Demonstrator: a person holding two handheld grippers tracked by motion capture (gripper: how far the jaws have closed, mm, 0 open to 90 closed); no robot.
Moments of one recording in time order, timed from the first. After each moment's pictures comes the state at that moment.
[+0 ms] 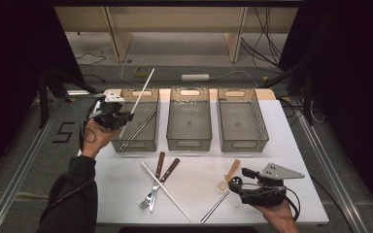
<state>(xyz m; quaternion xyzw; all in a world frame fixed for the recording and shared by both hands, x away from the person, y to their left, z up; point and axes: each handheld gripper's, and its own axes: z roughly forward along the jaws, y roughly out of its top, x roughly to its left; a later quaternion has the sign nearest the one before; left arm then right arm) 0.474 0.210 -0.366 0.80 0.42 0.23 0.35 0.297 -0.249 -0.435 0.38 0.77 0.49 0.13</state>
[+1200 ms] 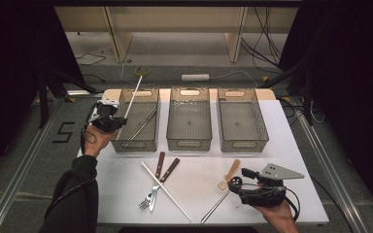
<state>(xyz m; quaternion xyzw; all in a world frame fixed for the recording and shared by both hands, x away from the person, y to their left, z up) 0.498 0.235 -0.414 0.78 0.49 0.21 0.32 0.296 -0.248 -0.435 0.38 0.77 0.49 0.13</state>
